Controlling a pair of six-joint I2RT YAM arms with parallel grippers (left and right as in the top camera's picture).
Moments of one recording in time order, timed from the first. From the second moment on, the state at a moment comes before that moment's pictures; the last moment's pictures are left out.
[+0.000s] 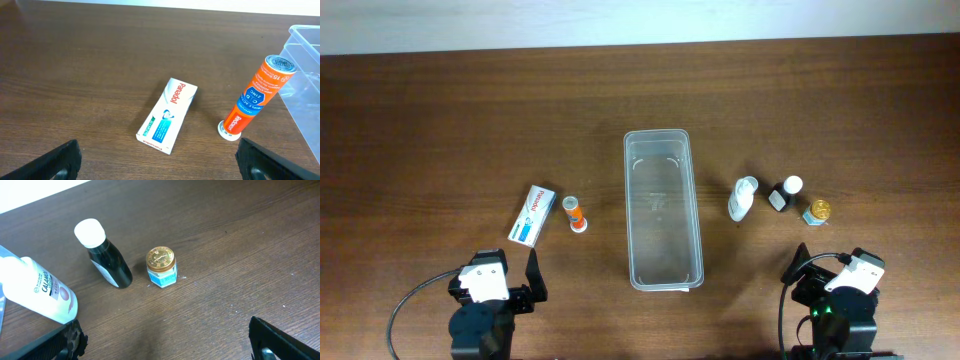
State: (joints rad) left arm -0.02 0.02 0.20 -0.58 -0.08 -0.08; right arm -0.03 0.01 0.23 -0.73 0.27 0.34
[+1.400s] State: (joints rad) left arm -0.02 0.01 0.19 -0.57 -0.08 -0.08; right arm -0.02 1.11 1.43 -1.10 -0.28 0.23
